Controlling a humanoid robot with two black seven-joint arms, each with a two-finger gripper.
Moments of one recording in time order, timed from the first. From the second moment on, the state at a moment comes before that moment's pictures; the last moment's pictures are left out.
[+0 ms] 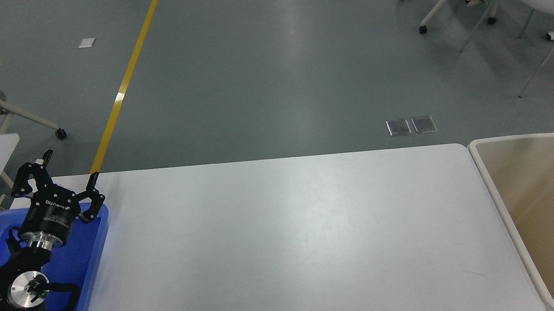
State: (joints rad) left arm -0.54 0.44 -0.74 -0.41 -0.02 -0.66 -0.59; right arm 0.97 -0.54 0.56 0.22 -0.25 -0.14 0.12
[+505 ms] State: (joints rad) left arm -0.54 0.44 -0.74 -0.41 -0.02 -0.66 -0.59; right arm 1.02 -0.56 0.85 0.48 -0.21 -0.12 0.26
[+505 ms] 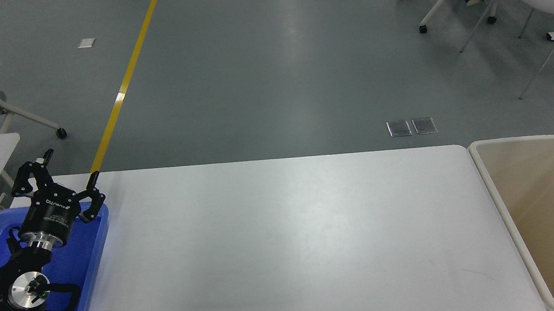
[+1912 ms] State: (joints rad) left arm -0.54 0.44 -0.74 -0.41 -0.02 -0.66 -0.59; right arm 0.60 -0.29 0.80 0.59 -0.22 -0.03 0.57
